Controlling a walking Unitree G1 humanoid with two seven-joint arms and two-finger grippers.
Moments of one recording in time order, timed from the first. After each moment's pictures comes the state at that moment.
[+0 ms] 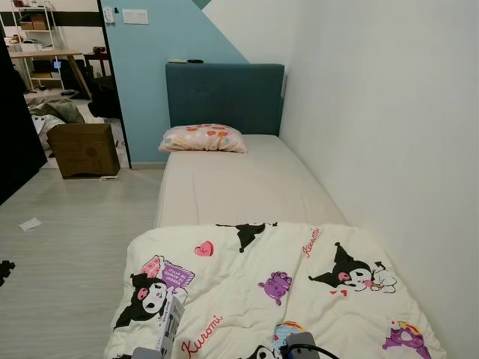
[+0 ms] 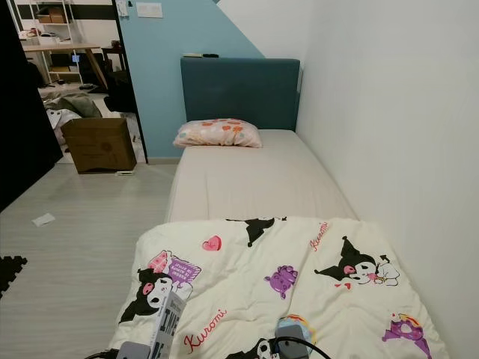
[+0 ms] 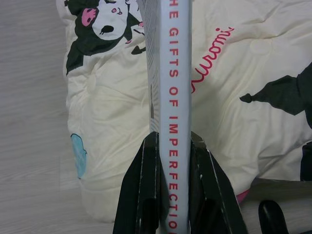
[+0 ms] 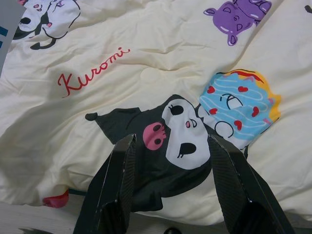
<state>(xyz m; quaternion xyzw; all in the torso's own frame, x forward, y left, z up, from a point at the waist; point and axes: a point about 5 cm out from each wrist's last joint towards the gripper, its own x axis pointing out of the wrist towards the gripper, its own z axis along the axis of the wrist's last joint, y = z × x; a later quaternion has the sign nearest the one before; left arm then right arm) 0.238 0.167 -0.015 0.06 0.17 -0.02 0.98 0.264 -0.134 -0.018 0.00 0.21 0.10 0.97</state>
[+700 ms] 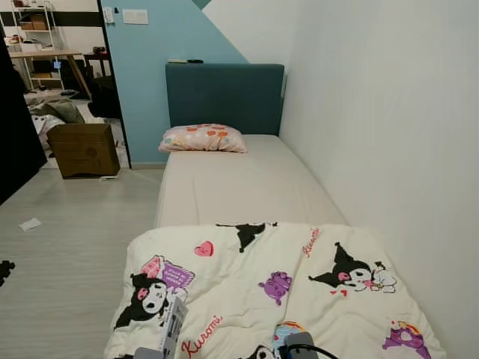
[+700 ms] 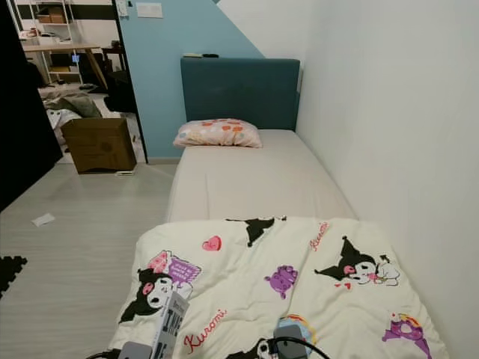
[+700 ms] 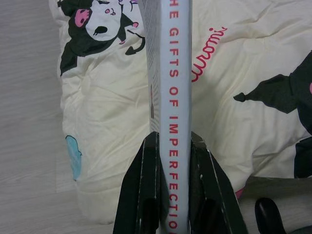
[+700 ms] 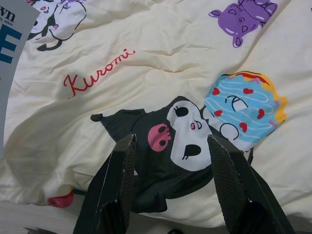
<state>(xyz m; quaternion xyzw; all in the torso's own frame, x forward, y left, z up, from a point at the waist) 0.238 0.165 -0.015 0.06 0.17 -0.04 0.98 0.264 -0.131 -0.018 0.00 0.21 0.11 0.97</state>
